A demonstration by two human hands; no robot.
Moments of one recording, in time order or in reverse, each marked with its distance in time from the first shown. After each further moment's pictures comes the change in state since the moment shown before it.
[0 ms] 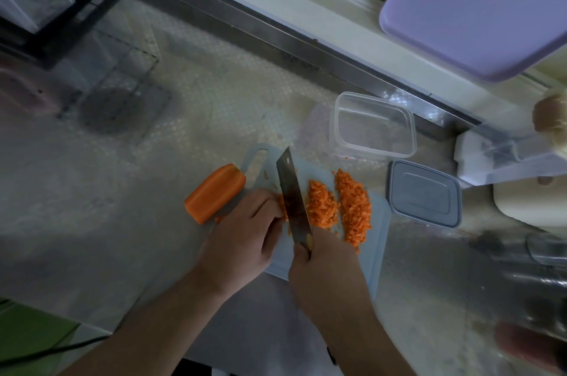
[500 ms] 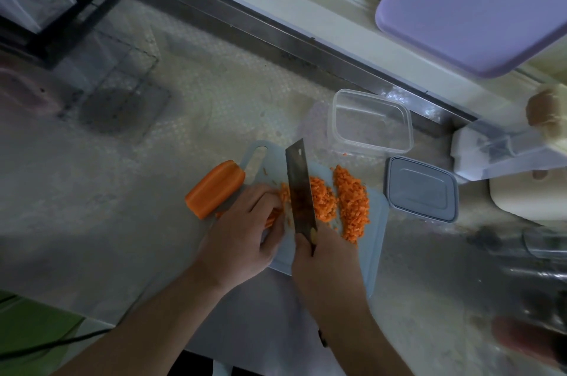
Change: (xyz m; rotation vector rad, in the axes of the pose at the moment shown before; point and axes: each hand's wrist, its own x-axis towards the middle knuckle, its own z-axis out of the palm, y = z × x) left_hand 0.000 0.004 -0.004 -0.073 -0.012 -0.037; right_hand -0.004 0.004 0.005 0.109 0.080 -0.031
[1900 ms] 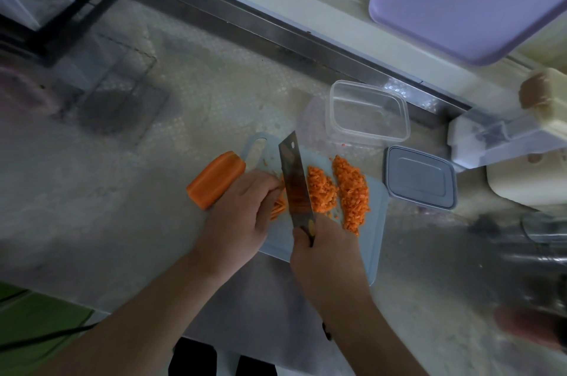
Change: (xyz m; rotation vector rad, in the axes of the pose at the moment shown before) left_hand 0.002 0.002 -0.009 -0.034 0.069 -0.029; right_hand -0.007 0.005 0.006 -0.043 0.019 -0.007
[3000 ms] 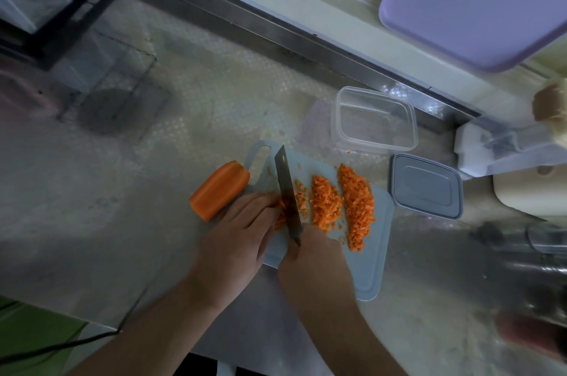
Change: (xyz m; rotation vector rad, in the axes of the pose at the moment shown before) left_hand -0.022 -0.015 0.005 0.207 -0.037 0.132; right_hand 0.003 -0.028 0.004 -0.132 -0.132 0.089
